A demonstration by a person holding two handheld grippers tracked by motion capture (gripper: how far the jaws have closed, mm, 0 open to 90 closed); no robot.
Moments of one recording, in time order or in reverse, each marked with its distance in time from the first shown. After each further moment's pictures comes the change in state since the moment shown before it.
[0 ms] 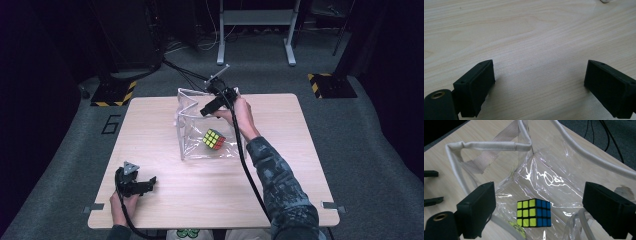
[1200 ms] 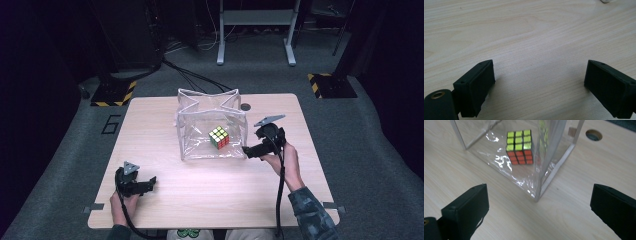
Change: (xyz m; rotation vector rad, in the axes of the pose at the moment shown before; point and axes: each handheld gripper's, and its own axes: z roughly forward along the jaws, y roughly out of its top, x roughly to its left) left arm 0.000 0.000 0.000 0.002 0.005 0.011; right arm -0.017 -0.178 -0.052 -0.089 -0.115 0.069
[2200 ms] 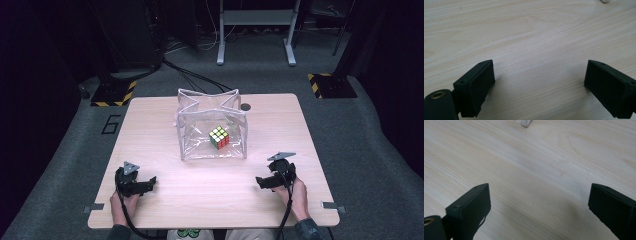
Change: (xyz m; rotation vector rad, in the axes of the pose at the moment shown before) left arm 0.000 0.000 0.000 0.004 -0.004 0.000; right arm -0.010 -0.123 0.041 0.088 -0.034 0.115
